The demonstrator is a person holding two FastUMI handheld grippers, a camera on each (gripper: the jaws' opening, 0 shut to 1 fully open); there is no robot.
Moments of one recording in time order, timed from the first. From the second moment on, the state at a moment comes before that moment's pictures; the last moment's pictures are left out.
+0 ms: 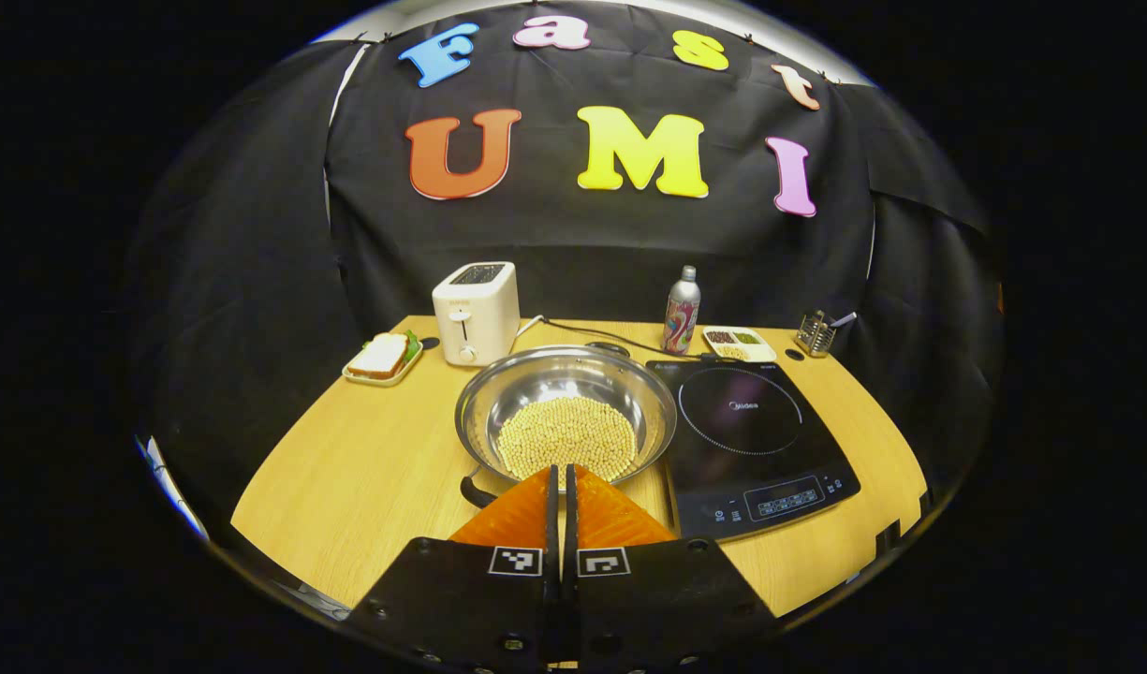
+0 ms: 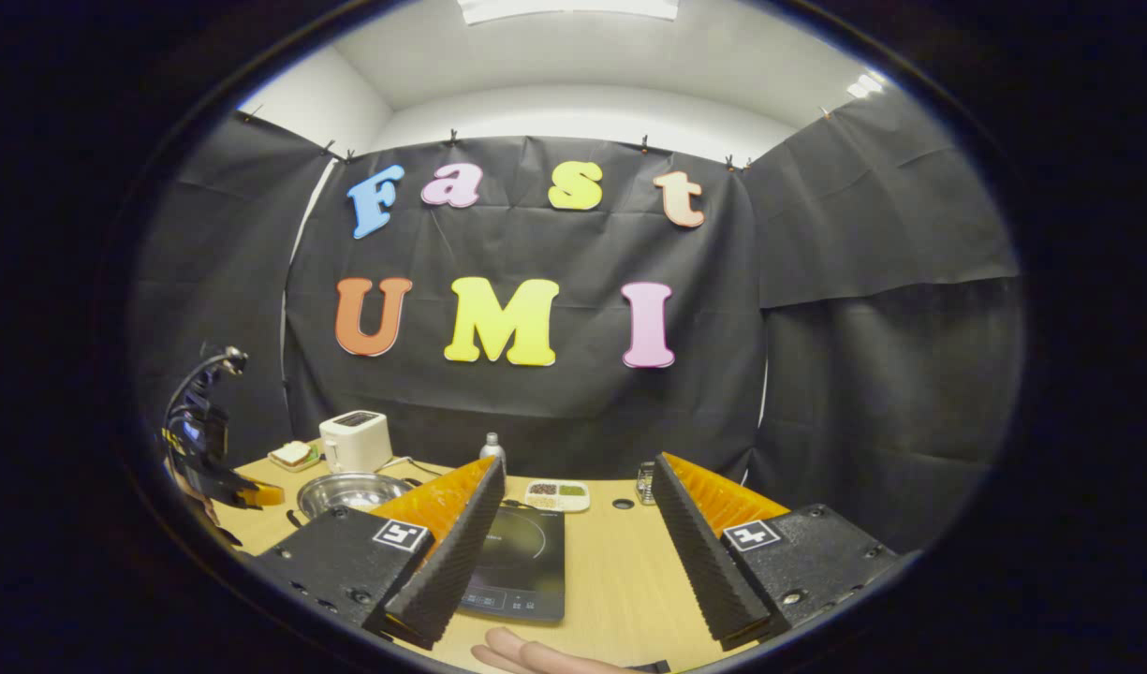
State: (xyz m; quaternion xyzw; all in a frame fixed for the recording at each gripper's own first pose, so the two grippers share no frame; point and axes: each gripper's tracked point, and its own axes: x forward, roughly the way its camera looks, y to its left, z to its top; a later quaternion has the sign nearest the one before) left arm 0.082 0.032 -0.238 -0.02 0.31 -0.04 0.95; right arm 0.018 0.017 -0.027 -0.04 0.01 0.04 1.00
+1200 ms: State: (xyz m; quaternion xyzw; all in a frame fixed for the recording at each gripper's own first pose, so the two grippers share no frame) left arm 0.099 0.051 -0.351 -0.04 0.45 -0.03 0.89; right arm 0.035 0.018 -0.052 -0.02 0.03 0.05 1.00
